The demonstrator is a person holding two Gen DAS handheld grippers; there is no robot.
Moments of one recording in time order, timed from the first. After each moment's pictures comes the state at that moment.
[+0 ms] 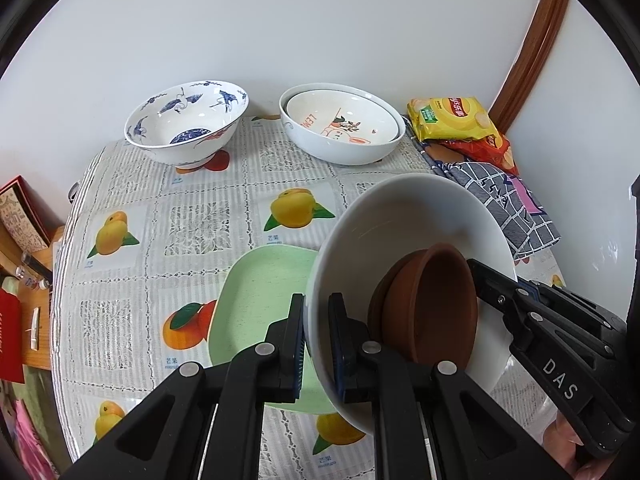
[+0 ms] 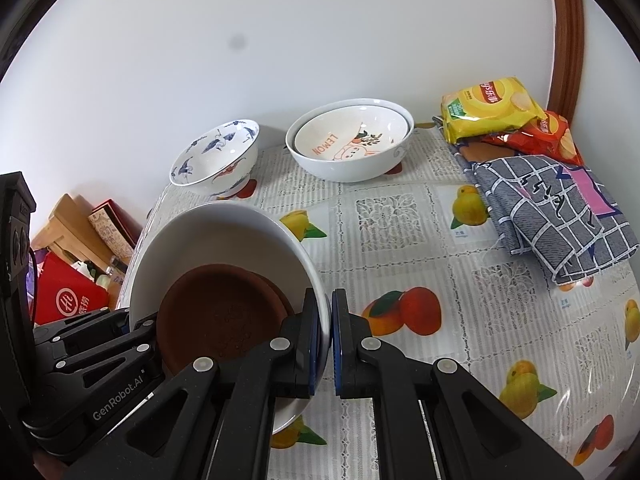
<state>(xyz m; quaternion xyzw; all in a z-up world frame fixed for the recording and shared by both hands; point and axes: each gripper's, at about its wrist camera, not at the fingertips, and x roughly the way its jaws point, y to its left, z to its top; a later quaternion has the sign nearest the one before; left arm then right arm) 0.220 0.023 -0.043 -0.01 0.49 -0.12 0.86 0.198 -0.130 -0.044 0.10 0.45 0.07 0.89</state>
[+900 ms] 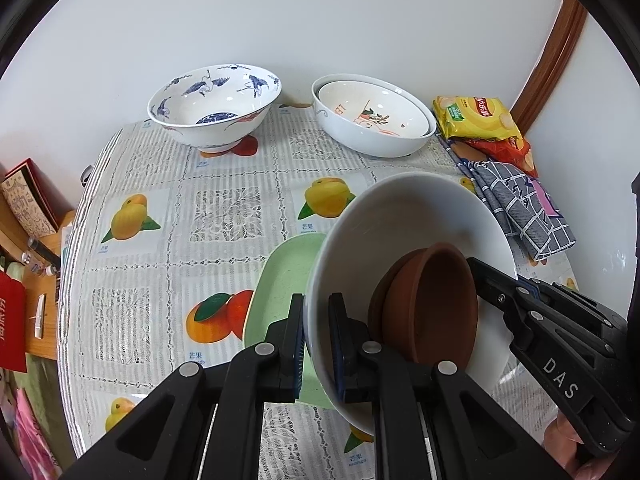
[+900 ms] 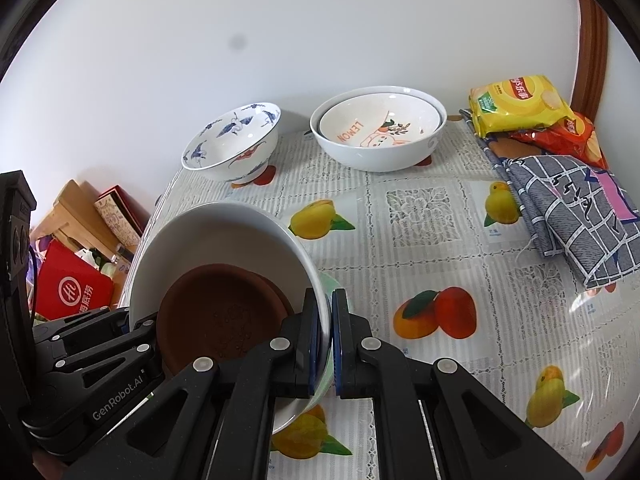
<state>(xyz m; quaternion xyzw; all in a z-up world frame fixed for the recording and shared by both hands) 0.227 0.050 -0.057 -0.02 0.50 -0.10 0.86 0.211 -0.103 -0.060 0.09 0.46 0.09 0.88</state>
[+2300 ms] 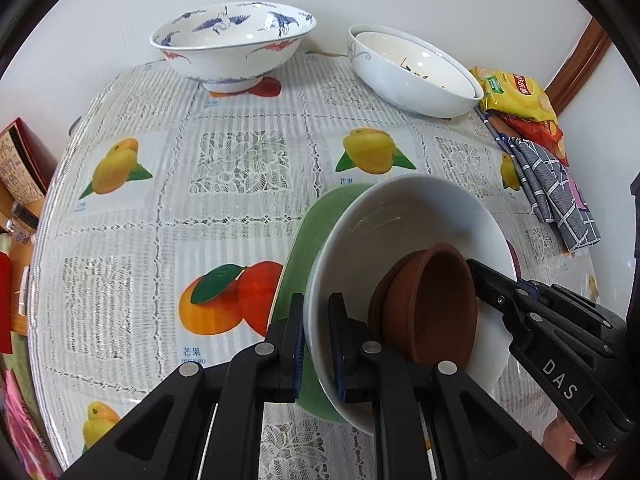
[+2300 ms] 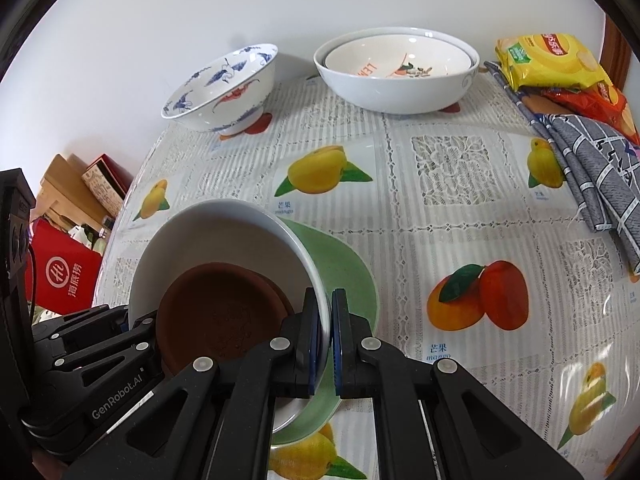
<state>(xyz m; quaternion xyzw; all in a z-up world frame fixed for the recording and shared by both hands) 0.251 0.069 -0.120 -0.04 0.55 -0.09 0.83 0.242 -0.081 -0.119 0.09 0.52 0.10 0.85</state>
